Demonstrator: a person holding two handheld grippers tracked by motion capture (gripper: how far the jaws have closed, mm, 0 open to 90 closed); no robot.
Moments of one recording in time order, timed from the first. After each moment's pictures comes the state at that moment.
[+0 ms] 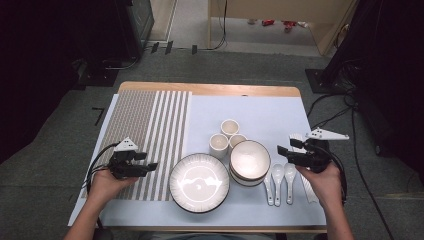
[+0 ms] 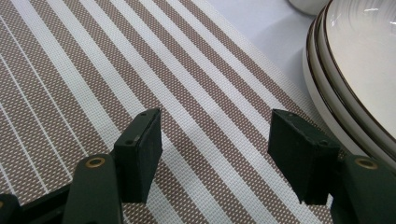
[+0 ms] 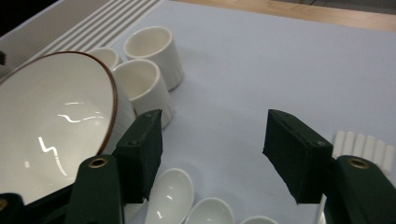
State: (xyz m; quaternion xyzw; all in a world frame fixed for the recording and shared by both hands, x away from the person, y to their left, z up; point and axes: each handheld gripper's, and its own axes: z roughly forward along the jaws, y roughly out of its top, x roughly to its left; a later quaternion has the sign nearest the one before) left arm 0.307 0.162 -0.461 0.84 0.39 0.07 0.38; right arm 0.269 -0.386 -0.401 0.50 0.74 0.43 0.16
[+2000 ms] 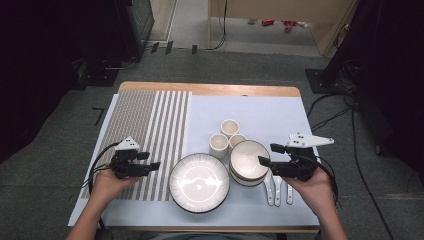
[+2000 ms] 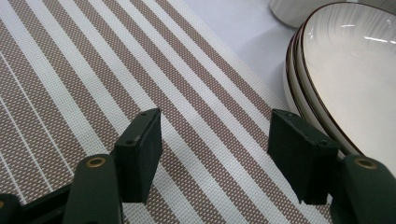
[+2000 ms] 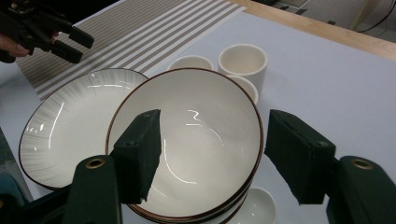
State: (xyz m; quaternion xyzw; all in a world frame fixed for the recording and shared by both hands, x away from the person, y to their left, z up) left arm 0.306 0.155 -0.454 0.83 0.39 0.06 0.39; right arm 0.241 -0.328 -0.367 0.41 0.79 0.44 0.14
